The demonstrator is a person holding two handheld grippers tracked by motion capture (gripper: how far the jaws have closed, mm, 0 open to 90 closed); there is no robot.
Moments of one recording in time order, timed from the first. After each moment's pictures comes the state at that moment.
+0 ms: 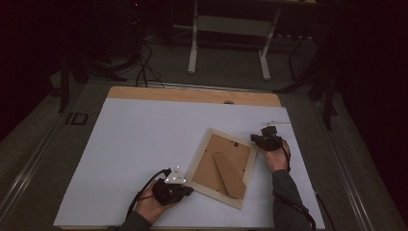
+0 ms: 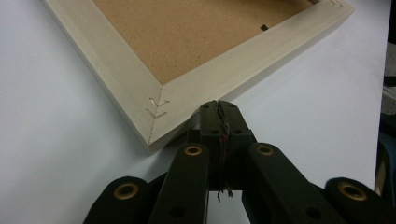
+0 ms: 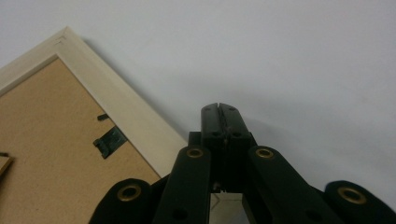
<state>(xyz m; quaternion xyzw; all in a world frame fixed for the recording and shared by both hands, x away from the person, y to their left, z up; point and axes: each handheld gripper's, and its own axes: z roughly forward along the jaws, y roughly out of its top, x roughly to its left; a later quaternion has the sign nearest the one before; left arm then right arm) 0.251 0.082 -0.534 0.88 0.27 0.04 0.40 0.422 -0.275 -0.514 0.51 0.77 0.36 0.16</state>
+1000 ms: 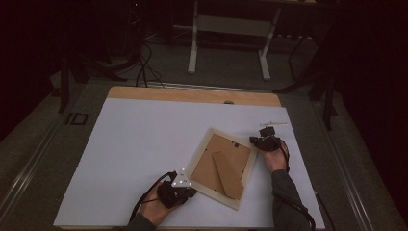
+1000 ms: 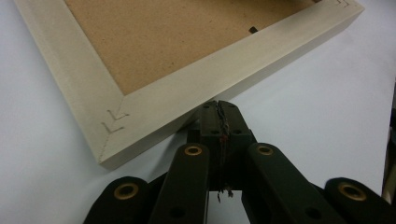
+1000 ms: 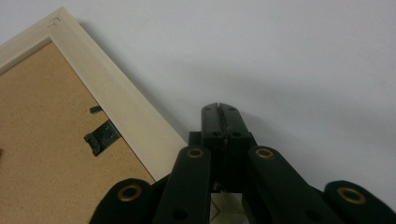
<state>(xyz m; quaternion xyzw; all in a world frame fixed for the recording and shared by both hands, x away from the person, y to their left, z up) 0.246 0.067 -0.534 0.88 0.27 0.05 0.38 0.426 -0.275 -0.521 0.51 0.77 0.34 0.15</state>
